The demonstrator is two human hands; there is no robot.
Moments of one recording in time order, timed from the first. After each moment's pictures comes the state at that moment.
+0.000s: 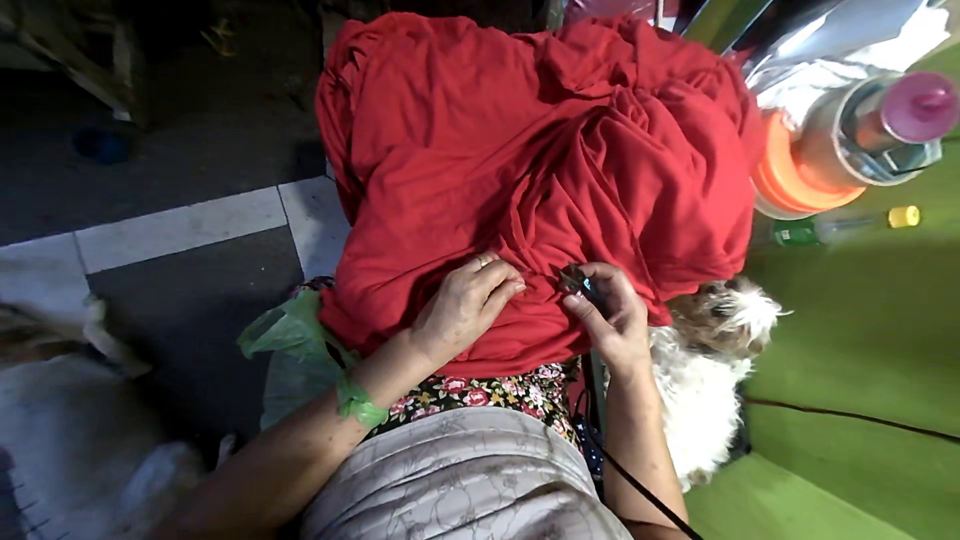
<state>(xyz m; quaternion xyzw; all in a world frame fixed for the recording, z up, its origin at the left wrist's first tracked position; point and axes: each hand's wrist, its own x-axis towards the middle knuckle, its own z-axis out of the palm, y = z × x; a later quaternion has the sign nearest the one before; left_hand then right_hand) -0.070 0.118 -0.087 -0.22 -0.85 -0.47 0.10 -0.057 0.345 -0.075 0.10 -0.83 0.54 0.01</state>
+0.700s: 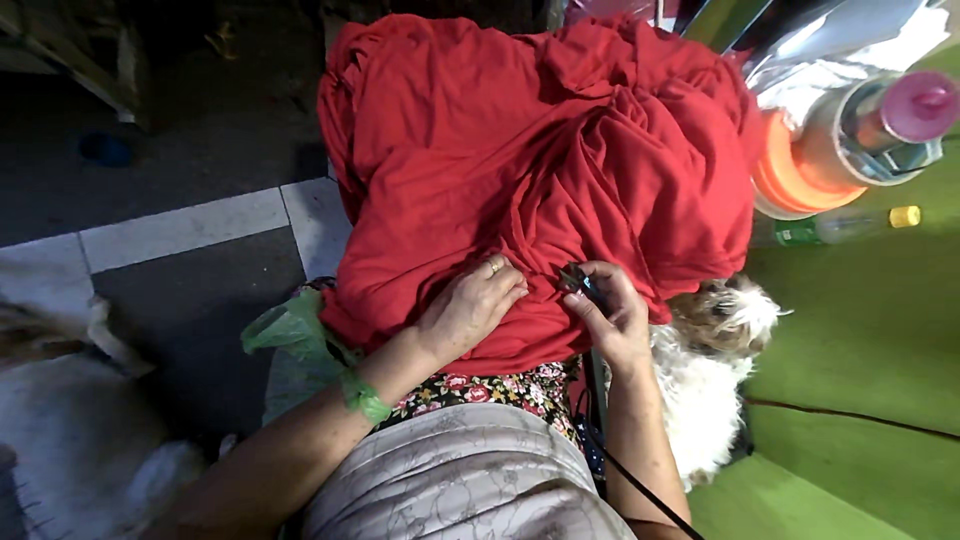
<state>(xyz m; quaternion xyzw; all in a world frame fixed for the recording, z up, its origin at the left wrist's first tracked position) -0.069 0.120 -0.088 -0.27 -0.86 -0.42 0.09 -0.059 0.347 -0.076 0.12 -0.84 0.53 0.01</state>
